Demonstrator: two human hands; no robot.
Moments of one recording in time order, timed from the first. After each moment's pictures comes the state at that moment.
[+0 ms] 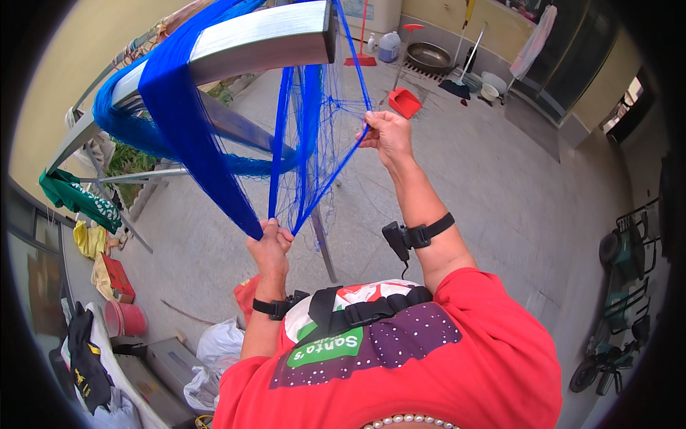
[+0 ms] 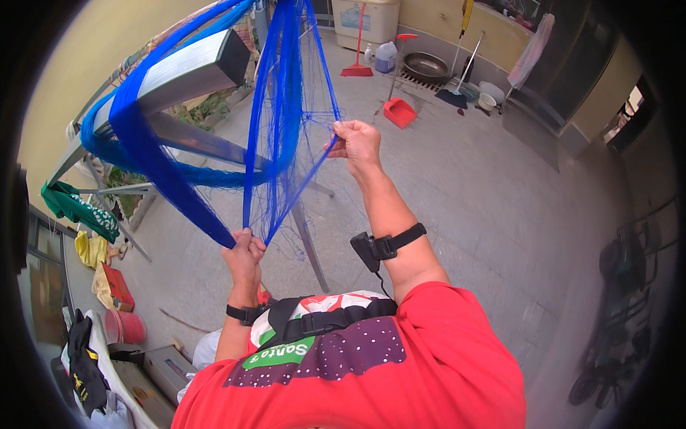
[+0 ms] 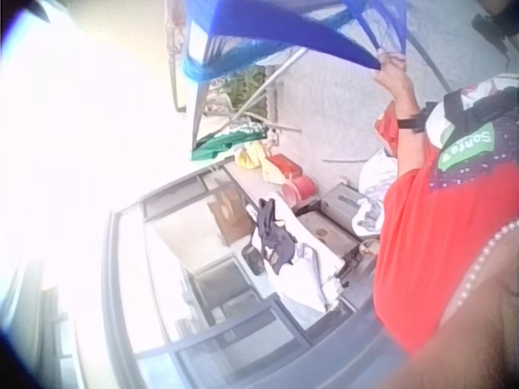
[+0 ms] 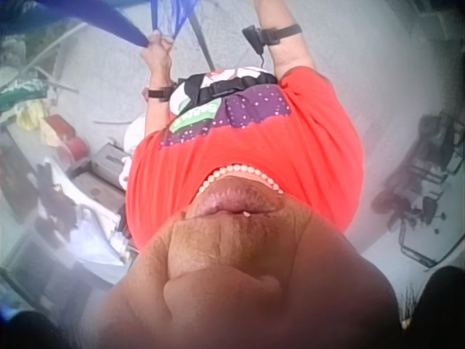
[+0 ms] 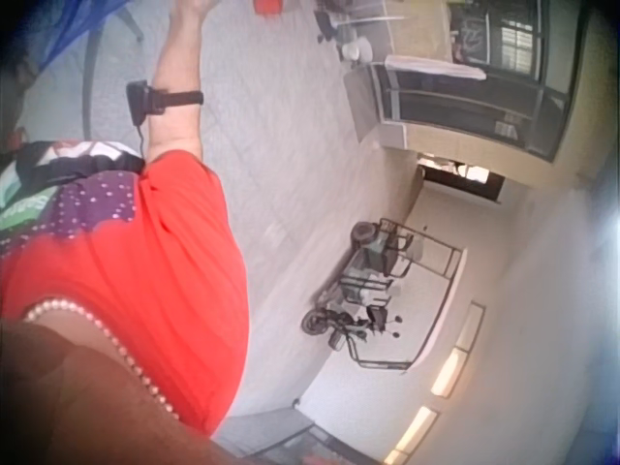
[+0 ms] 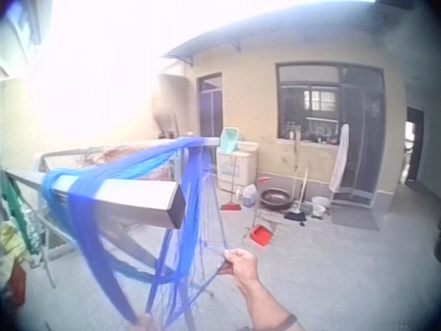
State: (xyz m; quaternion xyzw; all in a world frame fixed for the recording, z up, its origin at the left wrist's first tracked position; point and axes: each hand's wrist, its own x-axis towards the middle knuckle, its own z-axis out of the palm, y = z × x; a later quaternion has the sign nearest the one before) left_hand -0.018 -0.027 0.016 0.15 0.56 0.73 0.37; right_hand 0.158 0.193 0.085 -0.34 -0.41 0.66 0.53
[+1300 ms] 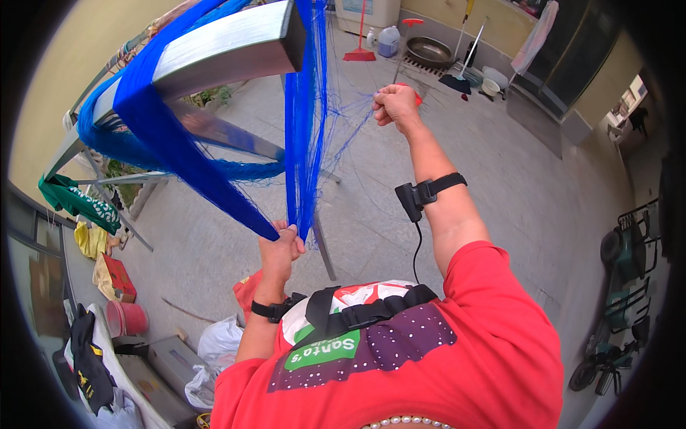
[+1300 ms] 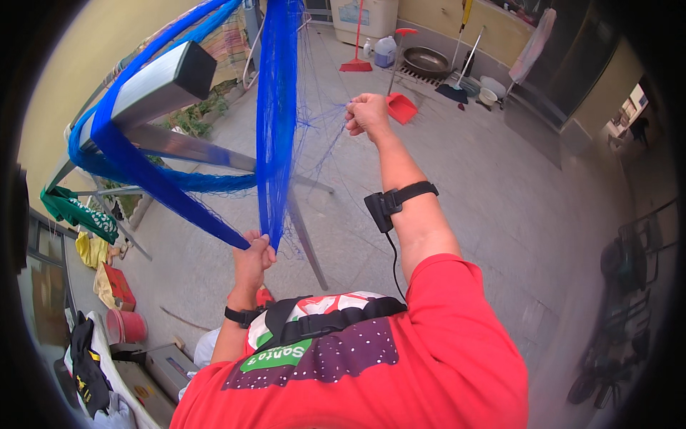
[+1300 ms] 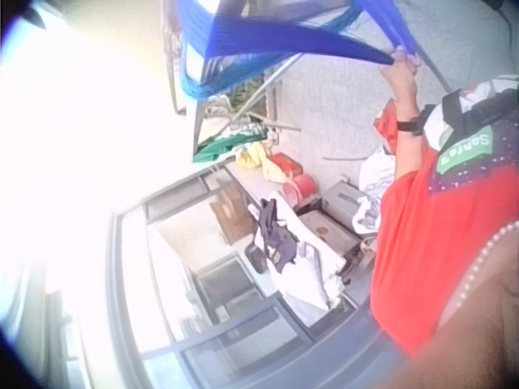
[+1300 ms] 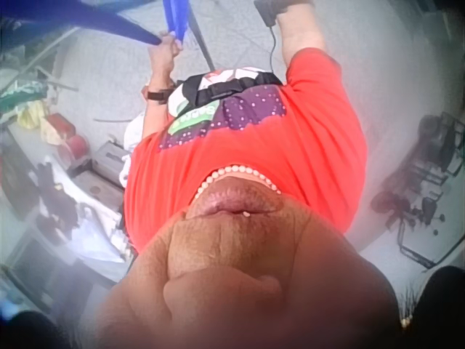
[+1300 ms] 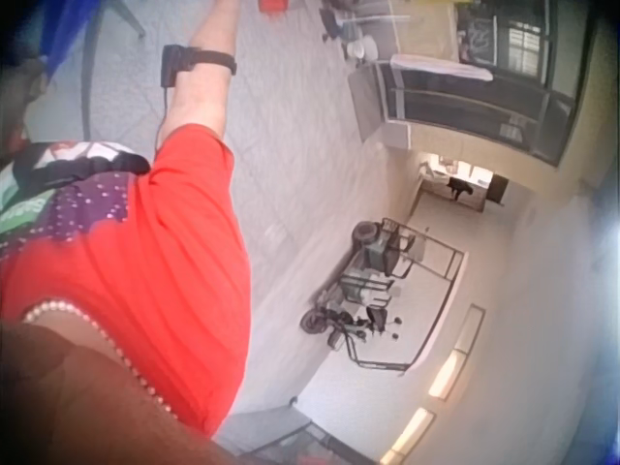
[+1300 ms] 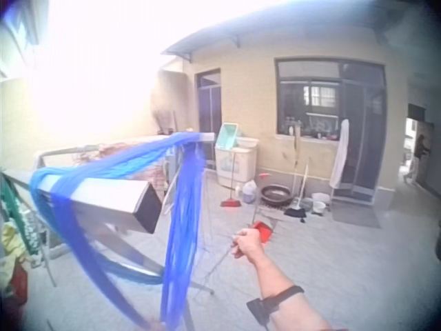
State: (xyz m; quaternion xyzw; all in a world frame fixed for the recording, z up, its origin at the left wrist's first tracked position) left_hand -0.006 -0.024 0.025 0.24 0.62 0.59 0.45; right_hand 0.176 0.280 0.086 -0.46 -0.53 0.54 0.45
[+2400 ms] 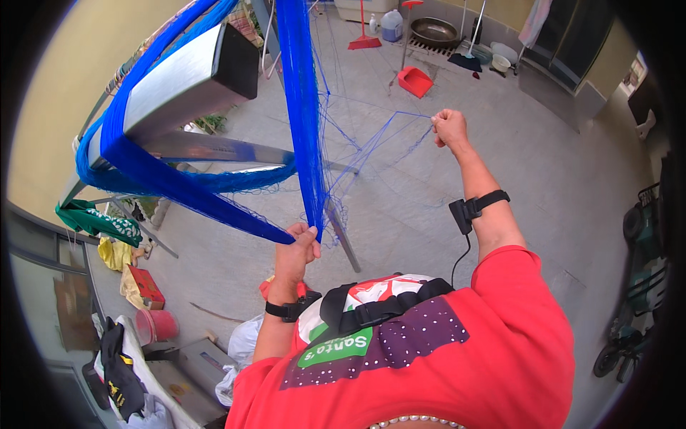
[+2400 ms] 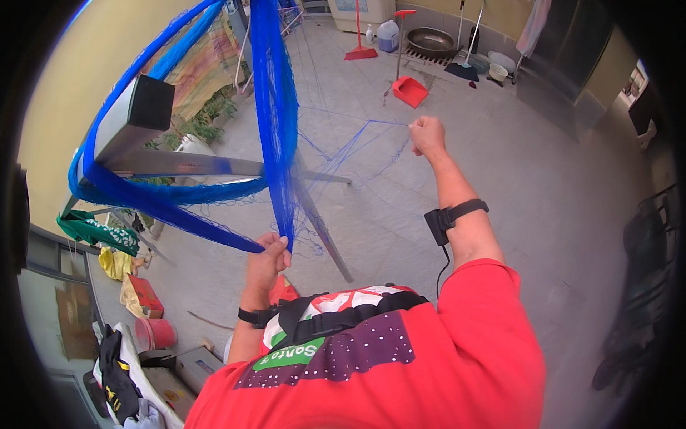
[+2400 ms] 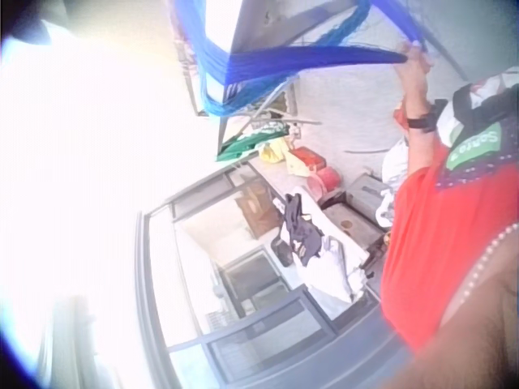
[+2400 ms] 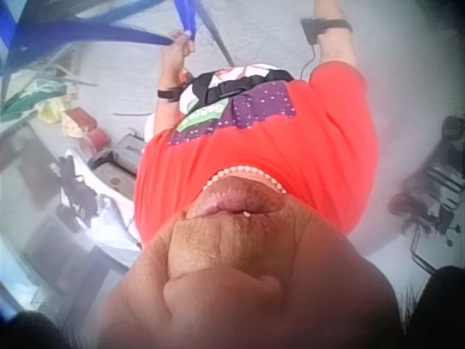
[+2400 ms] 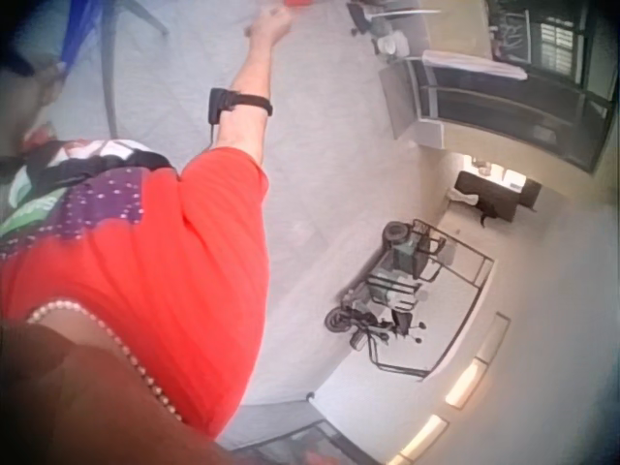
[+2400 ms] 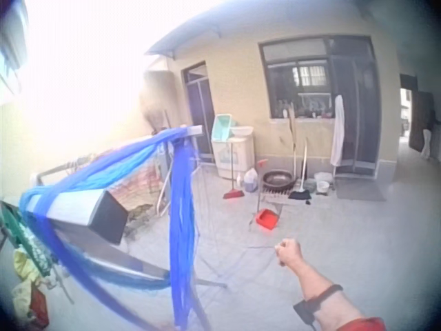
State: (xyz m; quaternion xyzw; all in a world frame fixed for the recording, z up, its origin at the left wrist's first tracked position) left_hand -0.015 -0.026 0.027 0.29 0.60 0.53 0.53; right_hand 0.286 0.272 0.006 -0.61 -0.55 0.38 0.42
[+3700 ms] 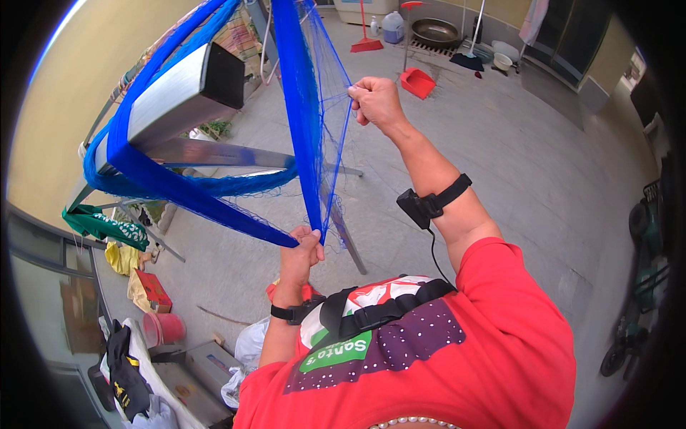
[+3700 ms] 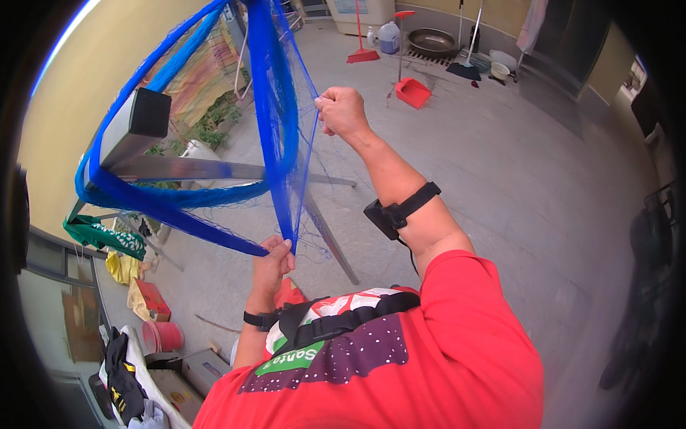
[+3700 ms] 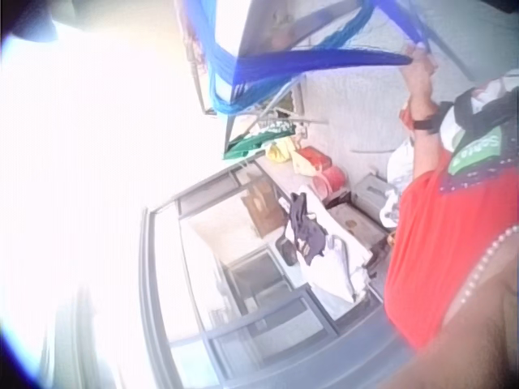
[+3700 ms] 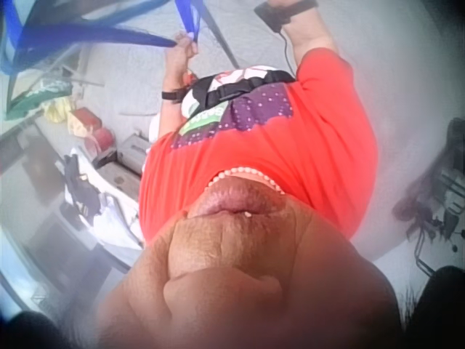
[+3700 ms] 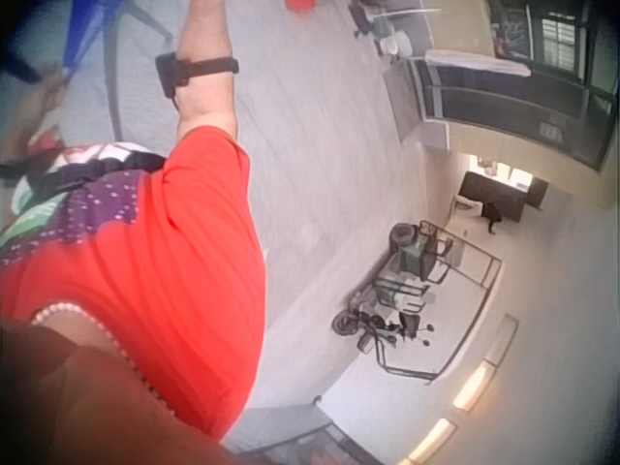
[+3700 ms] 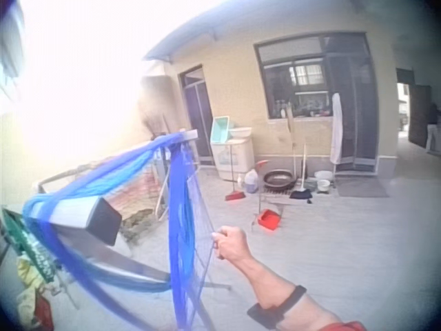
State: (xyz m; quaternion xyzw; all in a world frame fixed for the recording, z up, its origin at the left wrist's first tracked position) left_hand -0.008 -0.028 0.029 0.30 0.61 0.52 0.52; right_hand 0.144 0.231 0.111 -0.36 -0.56 0.55 0.51
